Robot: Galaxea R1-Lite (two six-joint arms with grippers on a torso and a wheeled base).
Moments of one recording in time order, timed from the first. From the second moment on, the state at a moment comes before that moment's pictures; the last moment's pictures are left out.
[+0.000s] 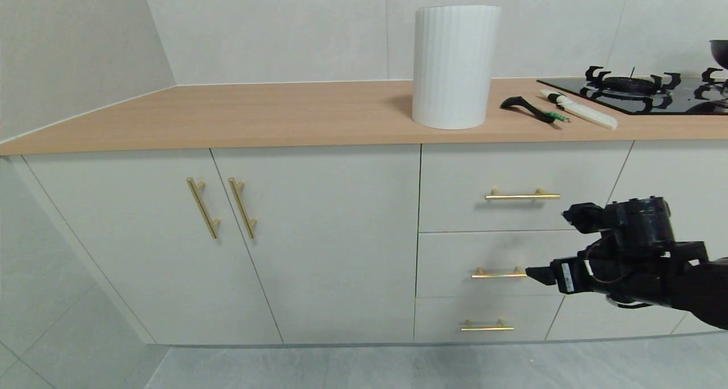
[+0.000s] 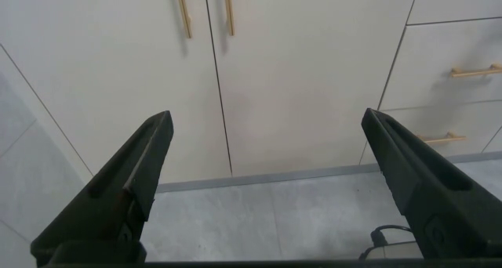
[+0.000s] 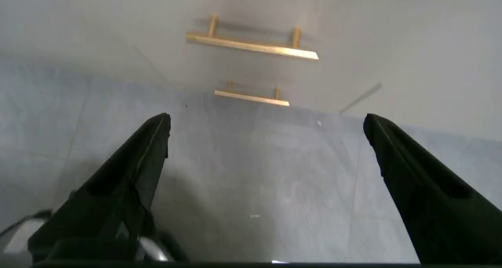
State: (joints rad) left arm 0.00 0.00 0.00 0.01 -0.09 0.03; right arm 0.21 1.83 -0.68 -0.49 -0.04 0.00
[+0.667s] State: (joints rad) left arm 0.00 0.00 0.00 0.01 -0.09 0.03; right arm 0.23 2.18 -0.77 -0.81 -0.07 0.04
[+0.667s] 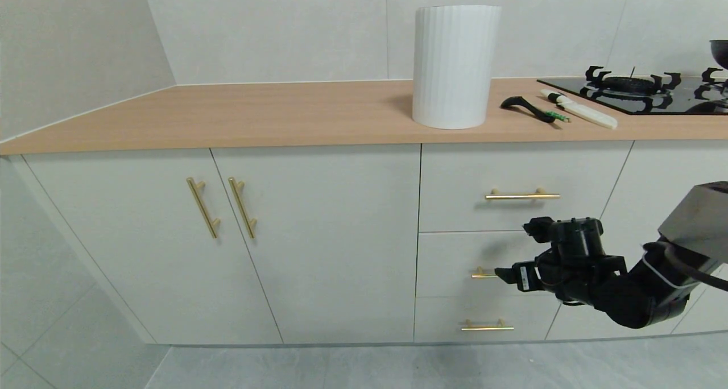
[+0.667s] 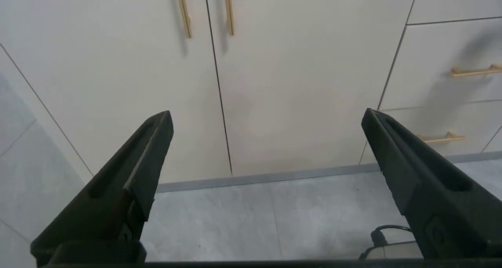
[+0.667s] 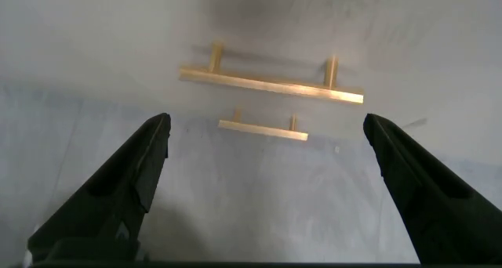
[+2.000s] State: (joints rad) left arm 0.00 0.00 0.00 0.01 -0.09 0.03; right arm 0.19 2.53 -0.97 -1.07 -0.23 0.10
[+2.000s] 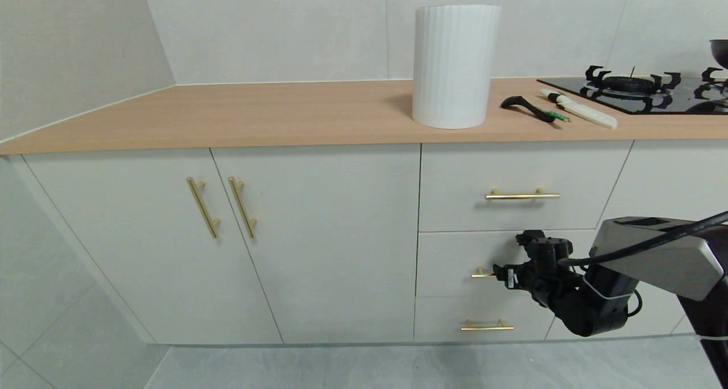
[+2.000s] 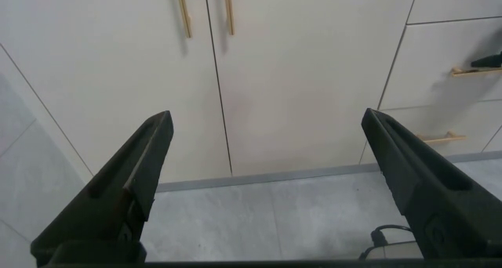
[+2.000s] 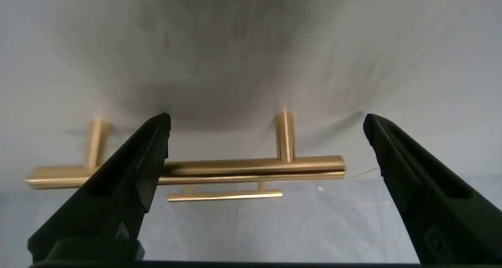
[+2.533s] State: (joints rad) left arm 0.00 0.00 0.00 0.01 -0.09 0.03; right arm 0.19 2.55 -0.94 -1.07 -0.23 0.09
